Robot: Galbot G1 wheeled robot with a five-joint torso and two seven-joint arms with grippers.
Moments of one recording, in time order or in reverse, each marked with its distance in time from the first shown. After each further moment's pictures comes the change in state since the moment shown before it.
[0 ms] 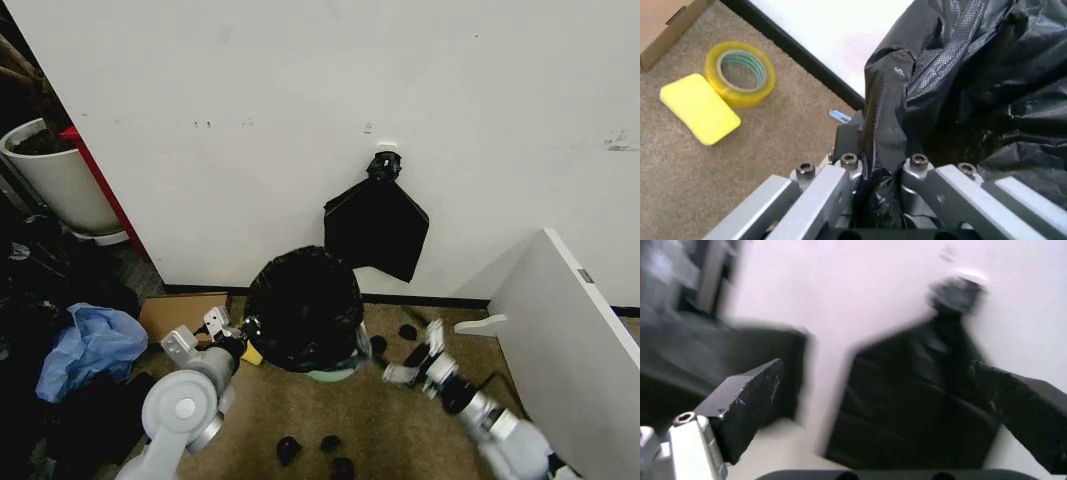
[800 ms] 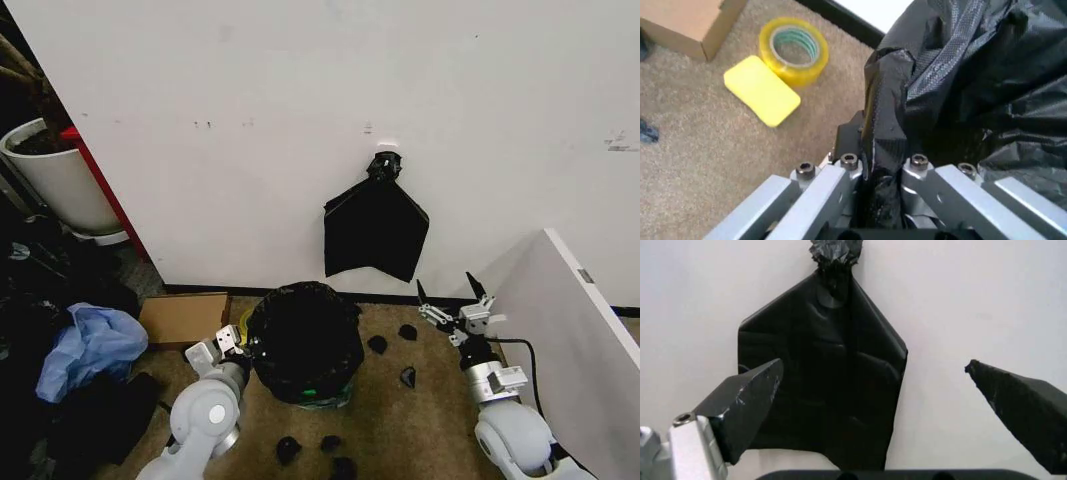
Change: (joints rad) left arm 0.012 -0.010 0.090 0.115 0.241 0.026 -0.011; right arm -0.003 0.053 -0.069 0.121 0.029 -0.277 0.407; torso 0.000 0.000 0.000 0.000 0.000
